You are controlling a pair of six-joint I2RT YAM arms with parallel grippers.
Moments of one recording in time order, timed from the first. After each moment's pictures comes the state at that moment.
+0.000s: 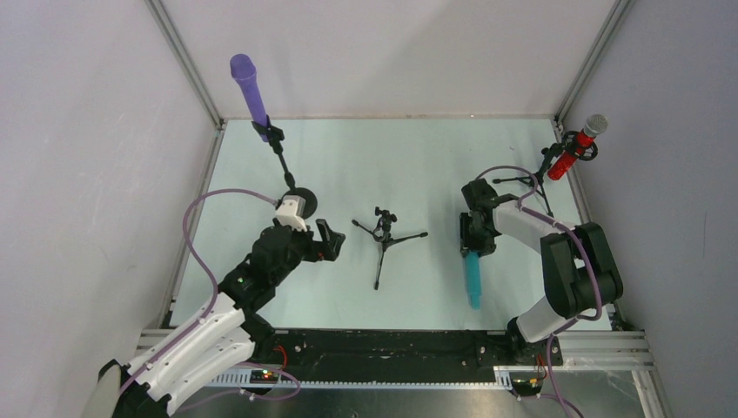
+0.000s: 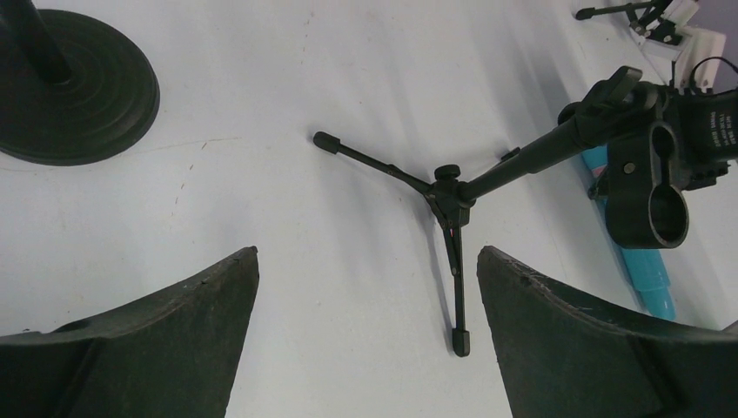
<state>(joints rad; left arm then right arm) -0.61 0.68 0.42 -0.12 -0.14 -0.46 0.31 1.57 0.88 -0.63 0.07 0.35</state>
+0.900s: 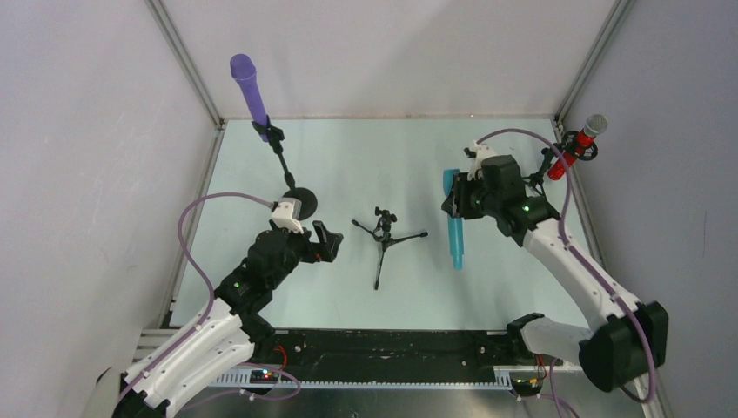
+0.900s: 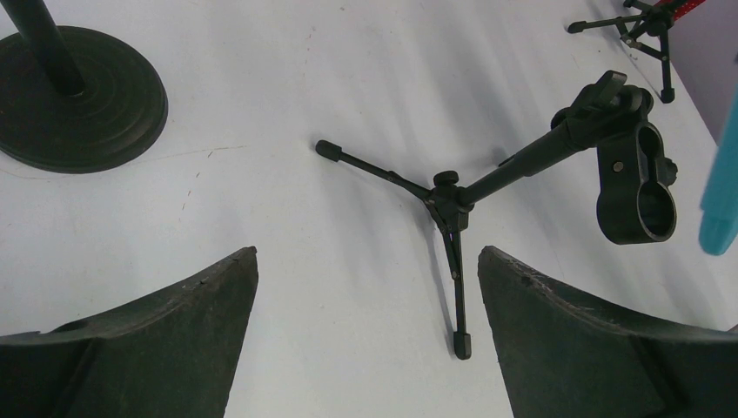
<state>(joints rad) -0.61 0.61 0.40 -0.11 -0.15 -0.45 0.39 1.16 1.00 -0.49 -0.12 0.28</state>
